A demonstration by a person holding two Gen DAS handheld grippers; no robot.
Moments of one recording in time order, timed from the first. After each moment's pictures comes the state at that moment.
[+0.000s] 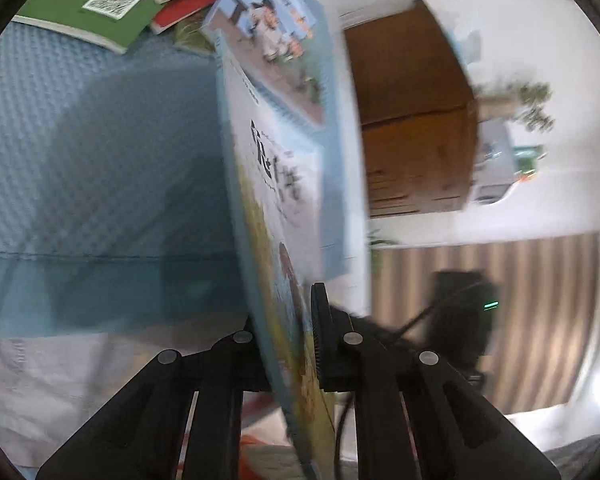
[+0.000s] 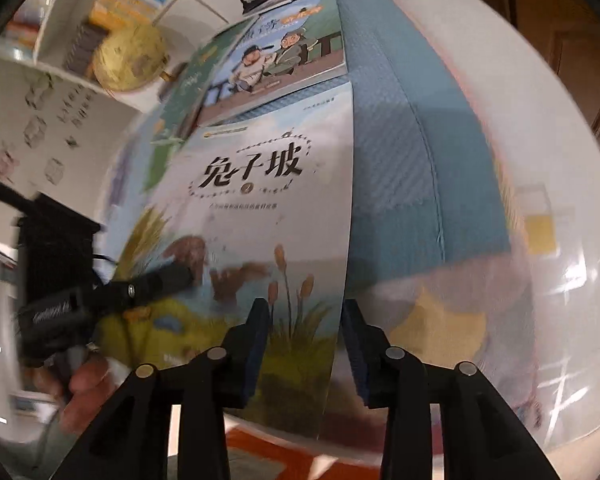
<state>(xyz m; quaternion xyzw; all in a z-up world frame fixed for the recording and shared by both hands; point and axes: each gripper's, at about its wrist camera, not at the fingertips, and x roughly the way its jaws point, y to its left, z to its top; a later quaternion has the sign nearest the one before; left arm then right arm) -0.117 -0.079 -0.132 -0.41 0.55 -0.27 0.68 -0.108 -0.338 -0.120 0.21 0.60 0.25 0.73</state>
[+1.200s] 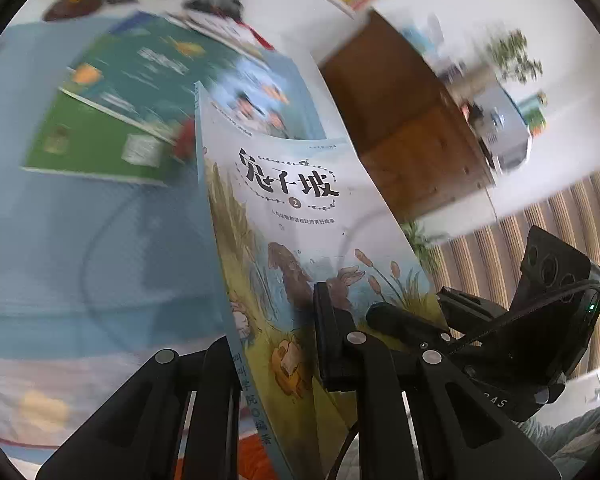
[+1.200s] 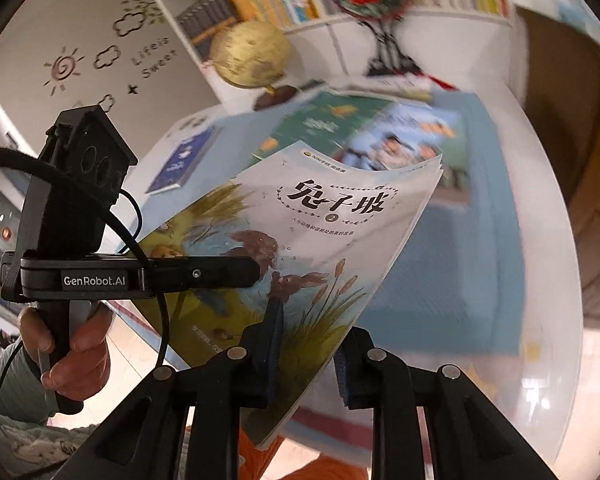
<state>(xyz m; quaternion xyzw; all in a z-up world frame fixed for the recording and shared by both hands) -0.134 -0.034 -0.035 -0.25 0.51 -0.22 0.79 -0.146 -0.213 -0.008 0.00 0.46 0.33 0.82</state>
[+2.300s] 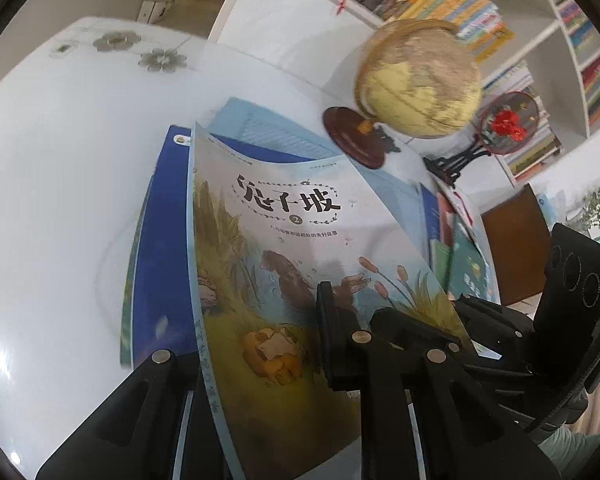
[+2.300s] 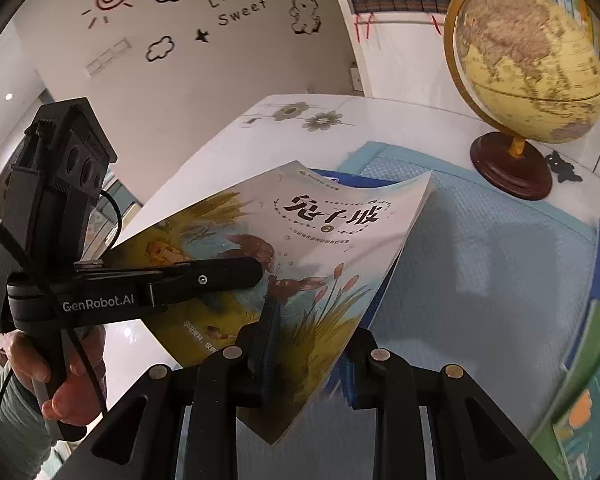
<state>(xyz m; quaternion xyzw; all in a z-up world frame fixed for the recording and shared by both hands) -0.019 0.412 -0.072 -0.28 0.48 -0.05 0.83 0.036 0.288 -0.061 -0.07 0.48 0.42 0.77</state>
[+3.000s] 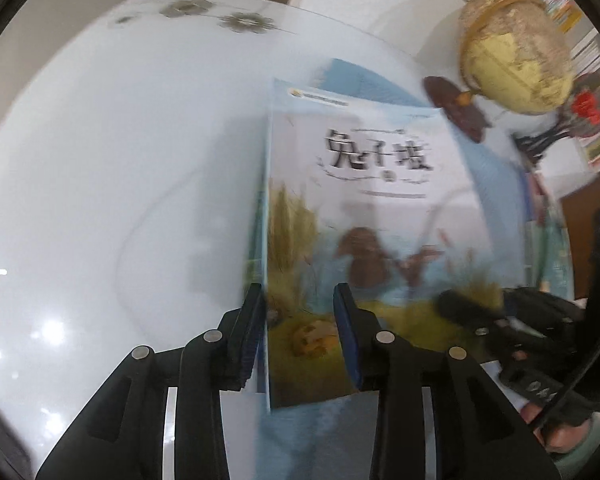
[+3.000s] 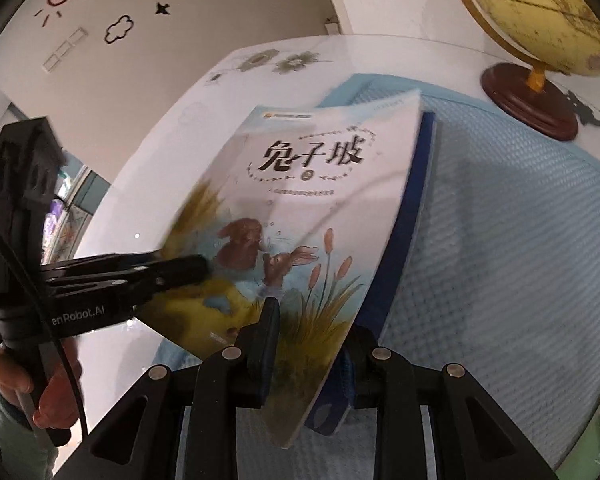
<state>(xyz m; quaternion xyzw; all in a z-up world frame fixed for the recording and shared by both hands) -0.034 0.445 -0.113 -0.21 0.55 0.06 0.81 0.049 0.315 -0.116 -0.07 0.54 0.38 0.75</state>
